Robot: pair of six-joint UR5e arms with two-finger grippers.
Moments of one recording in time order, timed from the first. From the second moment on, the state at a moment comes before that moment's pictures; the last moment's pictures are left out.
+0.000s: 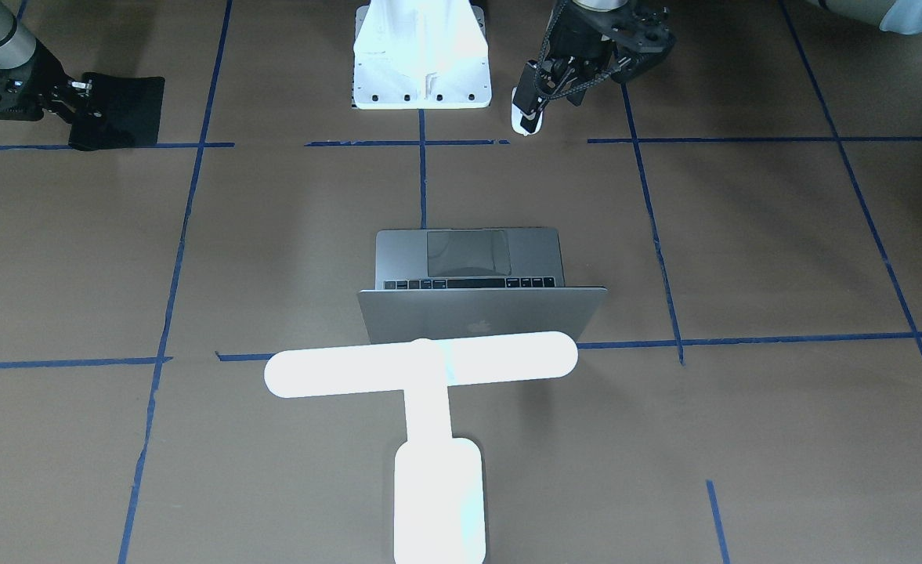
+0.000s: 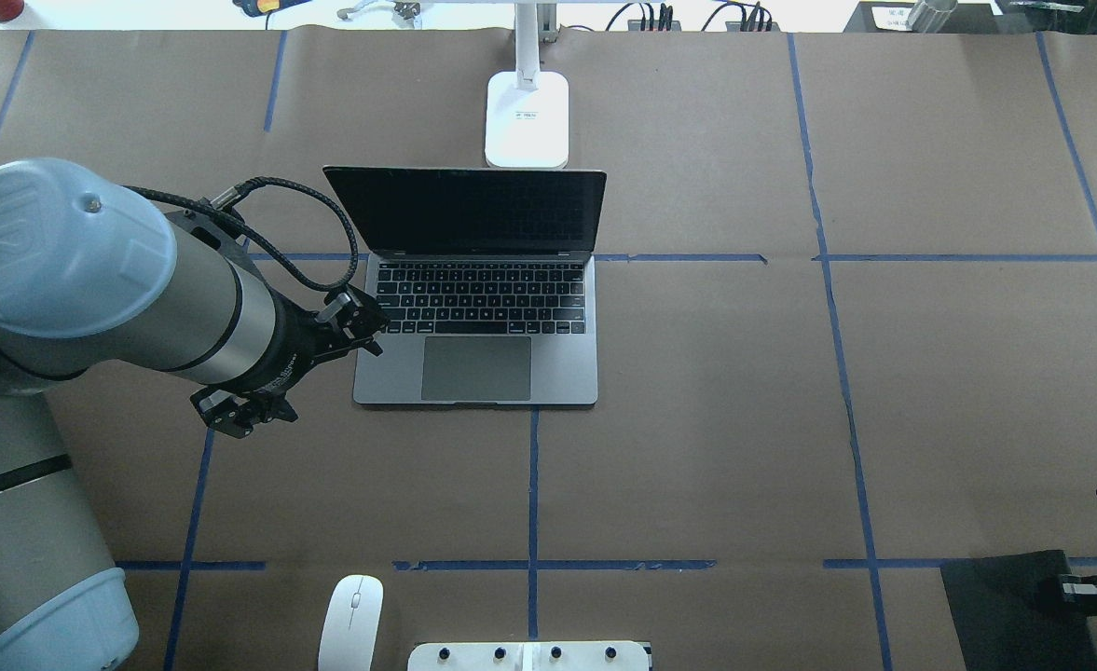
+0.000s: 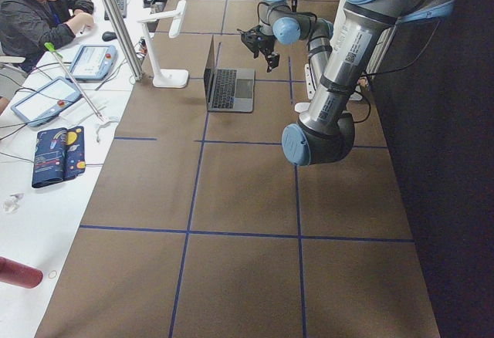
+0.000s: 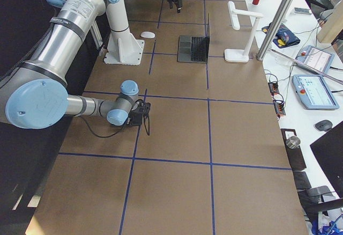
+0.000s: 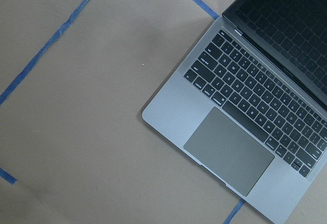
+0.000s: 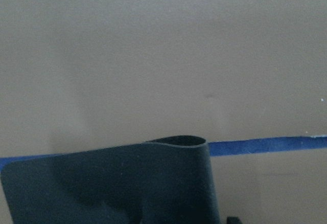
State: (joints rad) left arm -0.55 -2.07 -2.24 -1.27 -1.88 -1.89; right arm 0.33 -2.19 1.93 -0.58 1.92 1.42
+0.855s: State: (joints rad) left arm -0.55 -2.07 -2.23 -1.27 -1.88 -1.89; right arm 0.33 -2.19 1.97 -0.57 1.91 1.44
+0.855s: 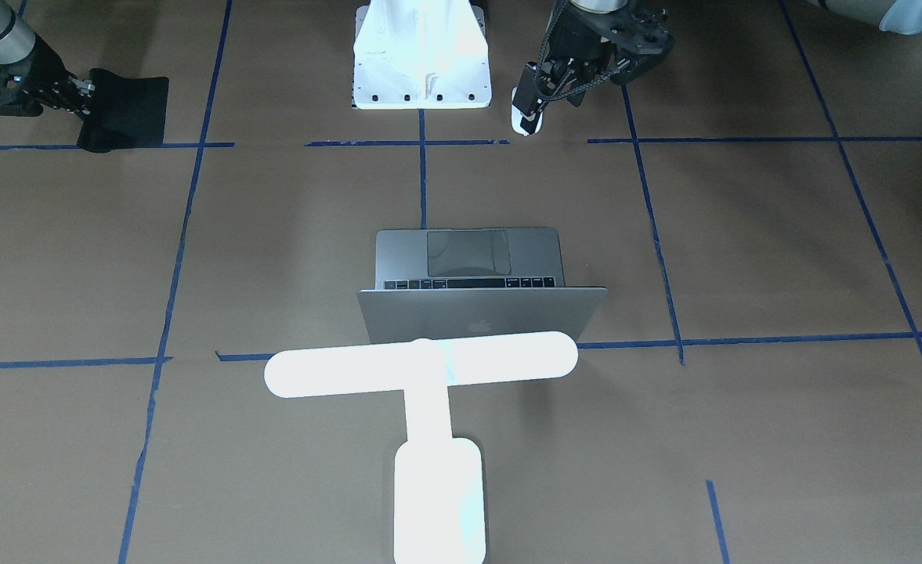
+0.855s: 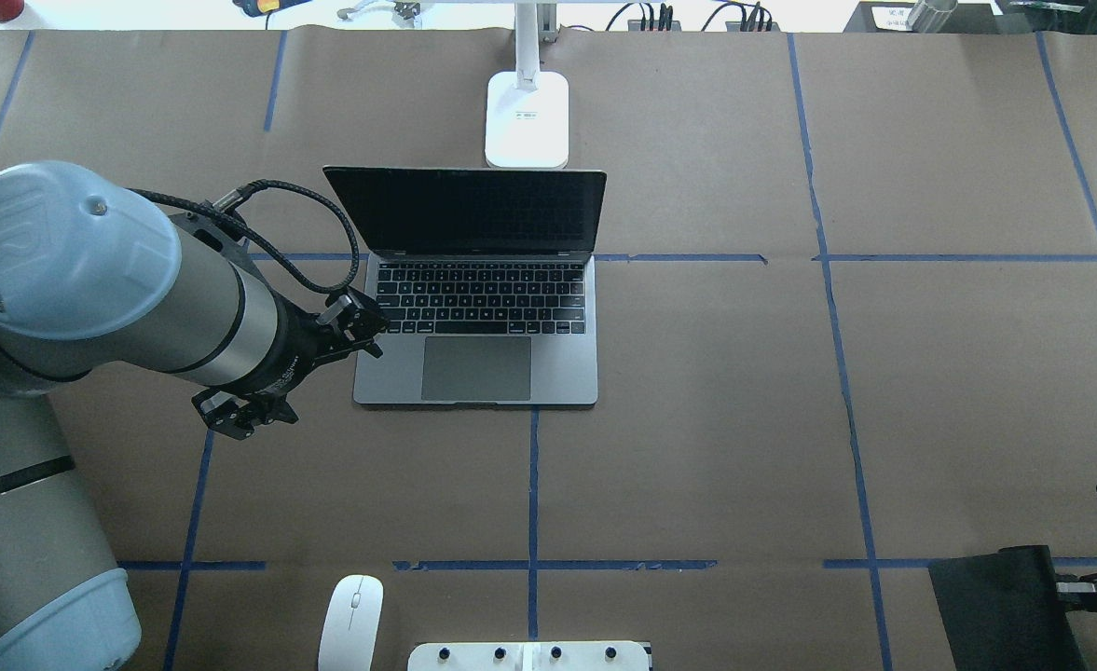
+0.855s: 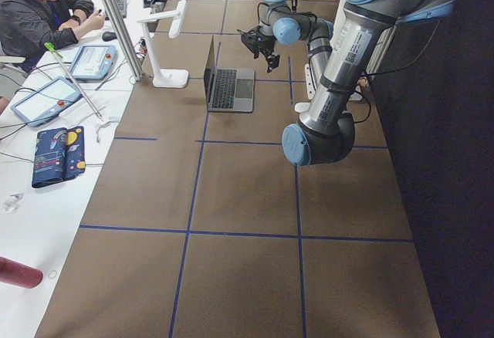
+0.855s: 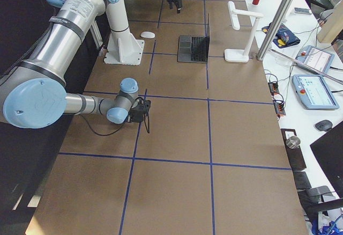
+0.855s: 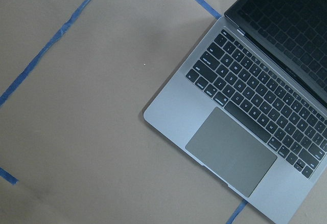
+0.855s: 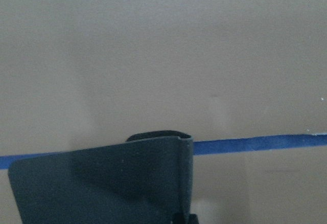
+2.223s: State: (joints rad) left arm -0.55 -2.07 -2.23 -1.28 -1.88 -1.89; right arm 0.44 -1.84 1.97 -0.70 1.85 1.44
